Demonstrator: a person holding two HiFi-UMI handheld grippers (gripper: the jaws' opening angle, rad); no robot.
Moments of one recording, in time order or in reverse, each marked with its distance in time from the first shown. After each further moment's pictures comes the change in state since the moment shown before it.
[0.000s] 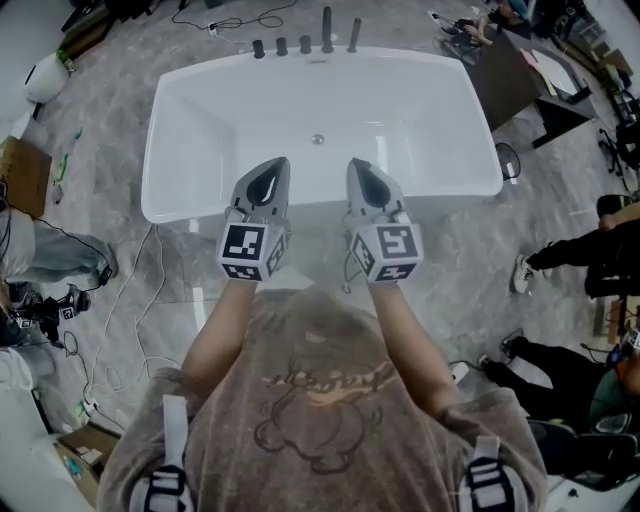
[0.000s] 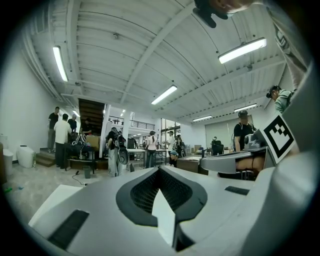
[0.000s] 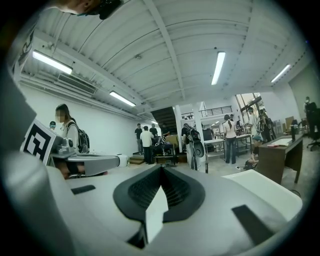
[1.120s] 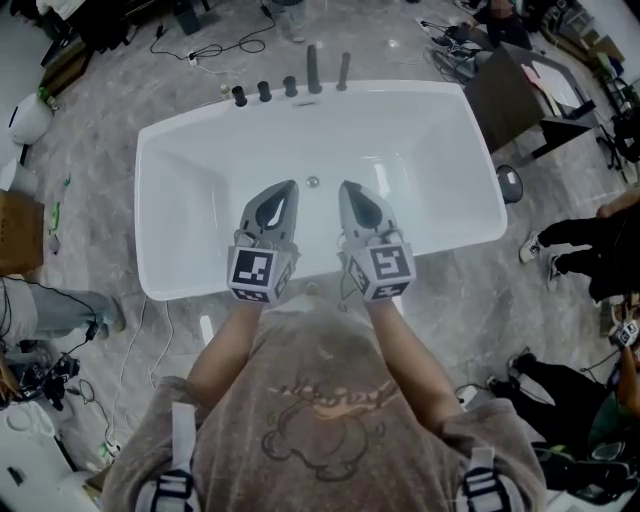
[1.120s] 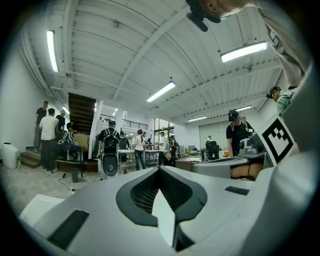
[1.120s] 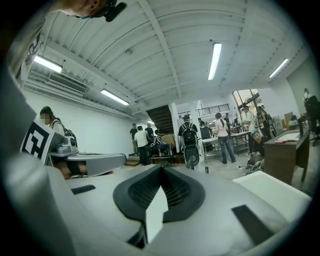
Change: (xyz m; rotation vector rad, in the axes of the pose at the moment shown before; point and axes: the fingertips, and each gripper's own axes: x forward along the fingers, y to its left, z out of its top) left arm 0.188 0.067 0.001 0.017 -0.013 -0.100; right arm 0.173 -0.091 0.003 0.037 -0.004 -0.022
